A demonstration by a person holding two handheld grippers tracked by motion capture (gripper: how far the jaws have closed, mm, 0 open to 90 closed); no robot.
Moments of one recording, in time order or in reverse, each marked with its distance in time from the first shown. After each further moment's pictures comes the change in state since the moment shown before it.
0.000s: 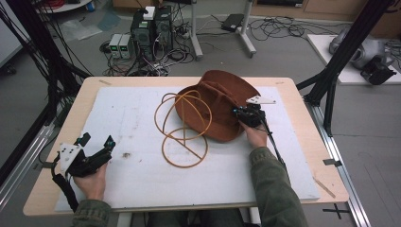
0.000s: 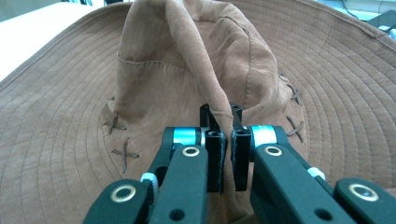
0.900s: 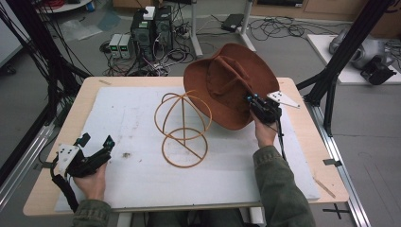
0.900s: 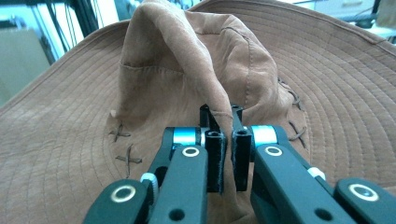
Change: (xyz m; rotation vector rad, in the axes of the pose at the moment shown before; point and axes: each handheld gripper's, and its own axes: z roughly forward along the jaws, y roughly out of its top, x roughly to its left) left arm 0.000 0.000 -0.001 -0.010 0.000 -0.031; right arm 0.003 0.028 -0.058 -0.333 -0.077 0.069
